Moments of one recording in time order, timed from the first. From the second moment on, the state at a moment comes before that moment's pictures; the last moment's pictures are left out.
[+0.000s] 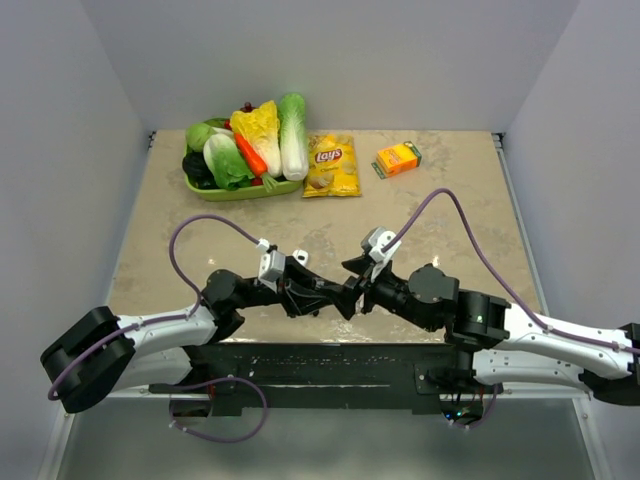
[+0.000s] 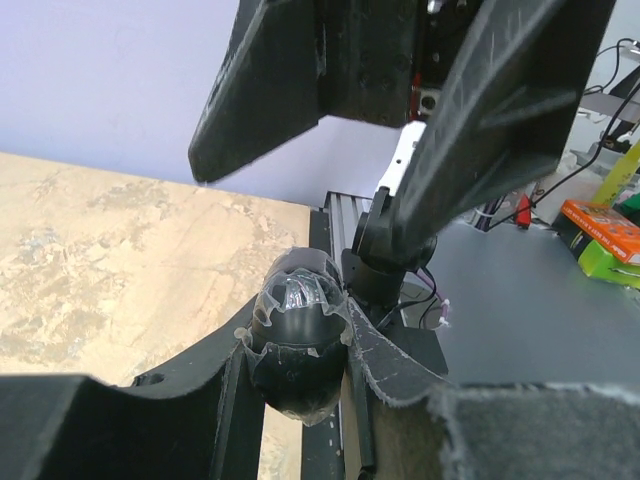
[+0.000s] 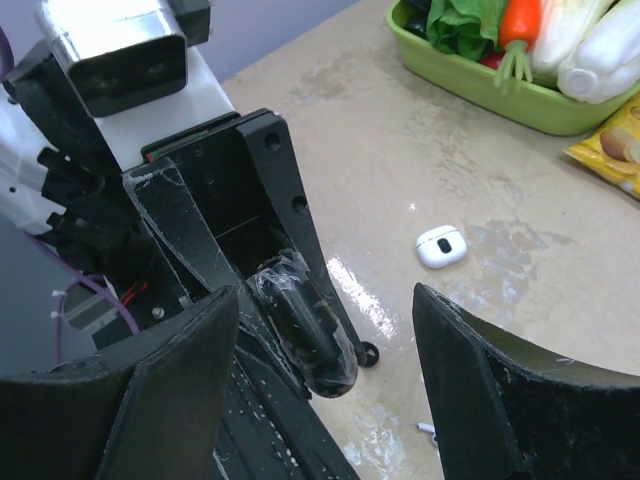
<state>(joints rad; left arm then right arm) -0.85 1.15 0.29 1.20 0.64 -0.41 1.29 0.80 0.84 -0.18 0.35 0.22</state>
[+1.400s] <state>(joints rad) -0.92 1.12 0.23 1.20 0.55 -0.35 1.25 0.80 0.85 -0.23 0.37 0.24</state>
